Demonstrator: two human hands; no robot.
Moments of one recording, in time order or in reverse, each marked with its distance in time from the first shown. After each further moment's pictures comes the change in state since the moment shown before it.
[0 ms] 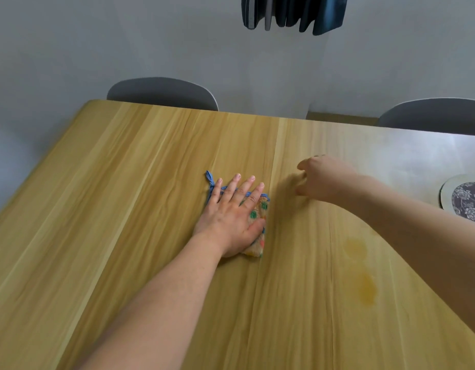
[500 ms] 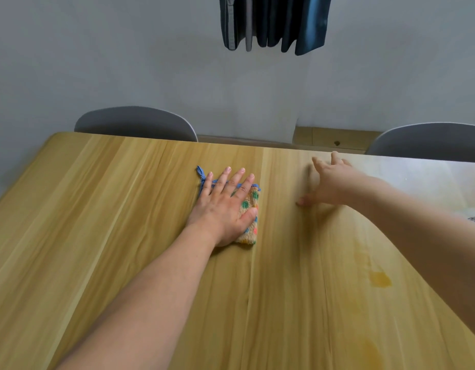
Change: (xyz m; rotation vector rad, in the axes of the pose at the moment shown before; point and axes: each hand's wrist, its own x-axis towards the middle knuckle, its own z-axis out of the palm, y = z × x) left_hand 0.115 -0.026 -0.024 0.000 0.025 -0.021; right_hand 0.084 0.067 -0.015 0.070 -0.085 0.229
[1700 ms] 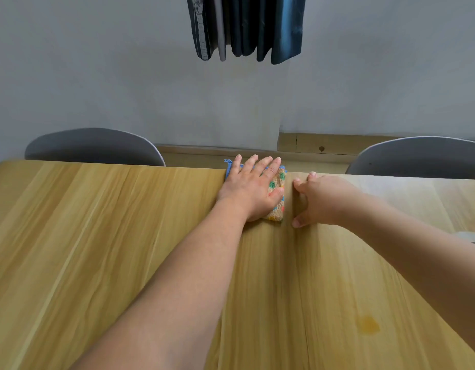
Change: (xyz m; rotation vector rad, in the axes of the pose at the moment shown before) left_hand 0.140 0.066 -0.029 -0.007 0.059 0.123; right_hand 0.026 0.020 -0.025 -0.289 -0.048 -0.188
